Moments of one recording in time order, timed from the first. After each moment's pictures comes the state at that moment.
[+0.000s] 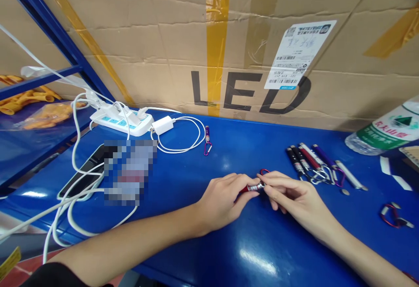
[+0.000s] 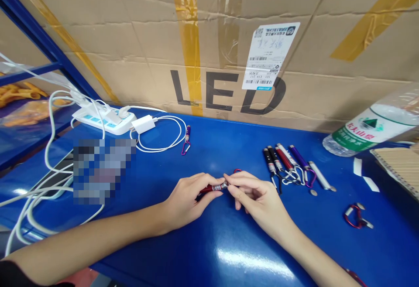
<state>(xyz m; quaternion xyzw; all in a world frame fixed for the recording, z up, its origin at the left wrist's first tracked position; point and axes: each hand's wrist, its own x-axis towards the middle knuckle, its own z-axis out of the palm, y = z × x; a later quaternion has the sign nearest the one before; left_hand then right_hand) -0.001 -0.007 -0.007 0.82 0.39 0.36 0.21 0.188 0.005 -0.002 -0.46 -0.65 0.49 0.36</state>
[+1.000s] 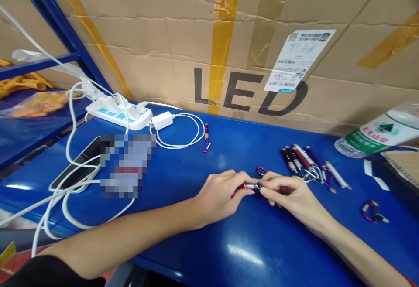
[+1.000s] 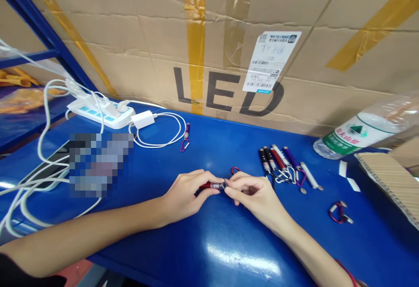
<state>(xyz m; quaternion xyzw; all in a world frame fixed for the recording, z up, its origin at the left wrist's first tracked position) -0.004 -0.010 -0.008 0.82 0.39 0.36 0.23 0.185 0.007 0.008 -0.43 -0.62 0.55 0.36</state>
